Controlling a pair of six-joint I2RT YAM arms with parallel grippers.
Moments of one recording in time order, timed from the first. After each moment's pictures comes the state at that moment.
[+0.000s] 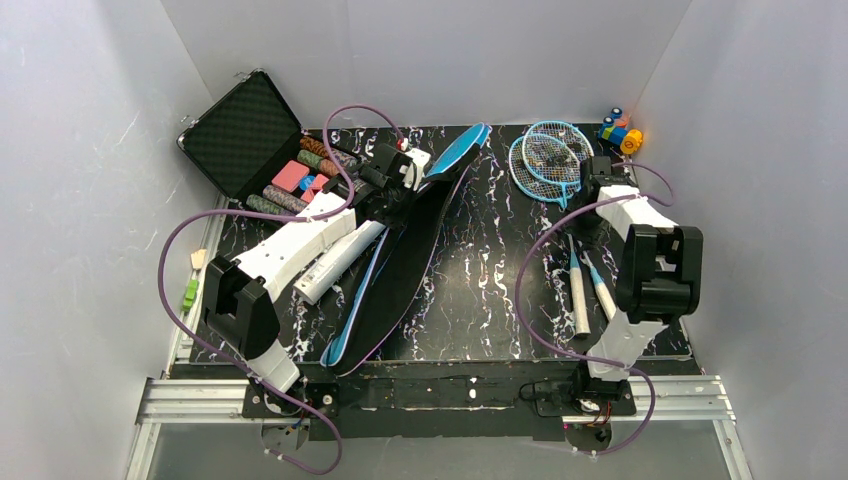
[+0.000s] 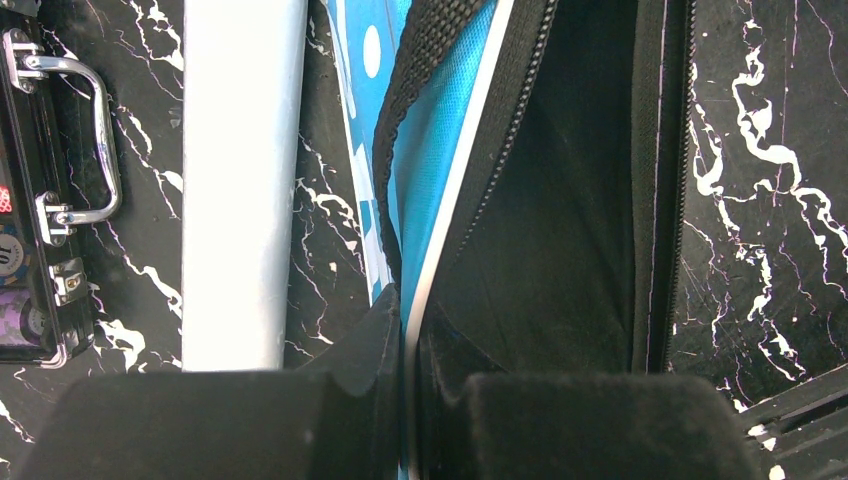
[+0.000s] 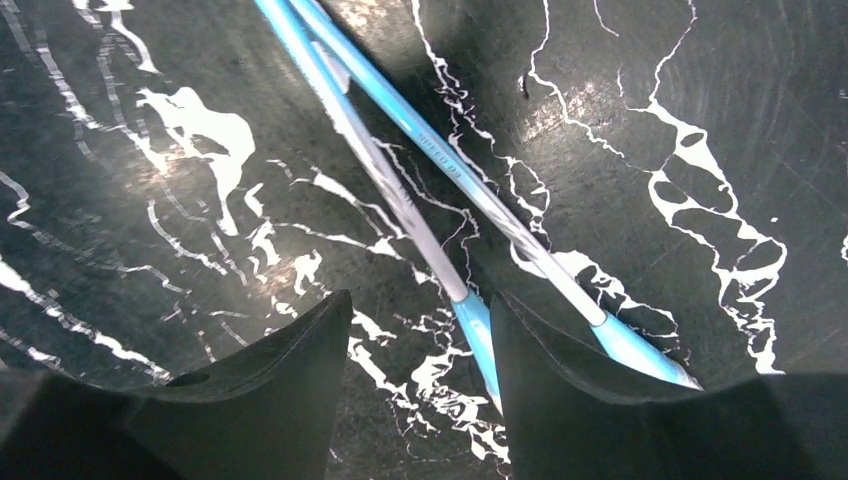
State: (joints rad) left arm -0.63 1.64 1.49 -0.74 -0.09 -0.06; right arm -0.02 1.75 1.22 -0.70 0.12 0.49
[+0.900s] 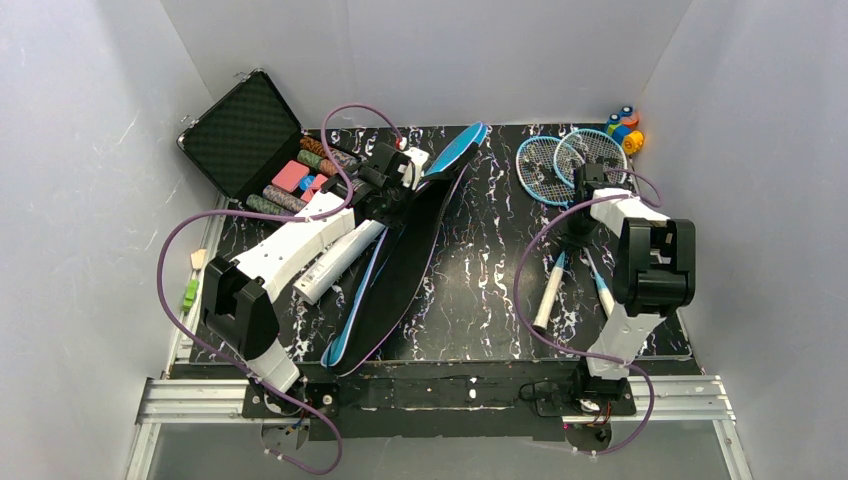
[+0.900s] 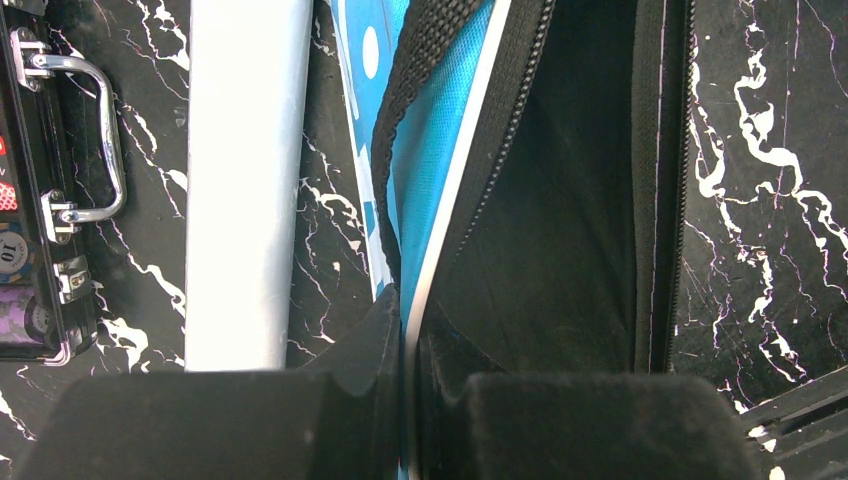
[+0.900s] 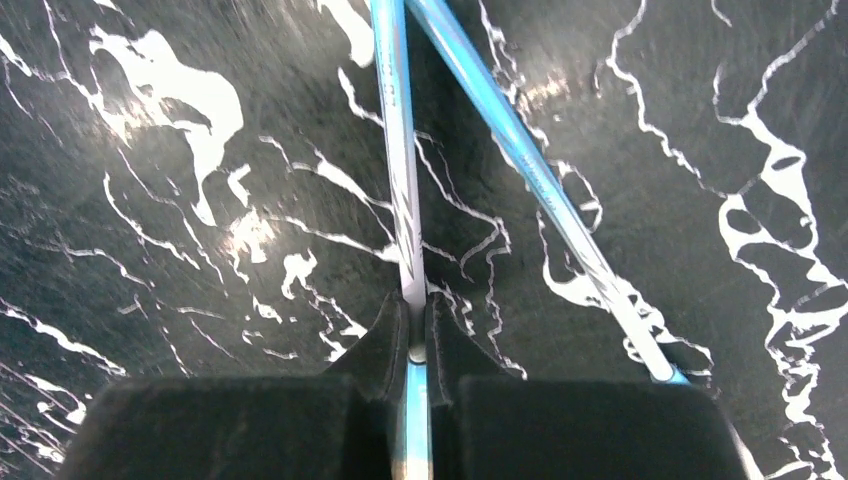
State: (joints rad) left arm -0.63 1.63 1.49 -0.74 -0.09 -0.06; right arm -0.01 1.84 1.21 -0.67 0.07 0.42
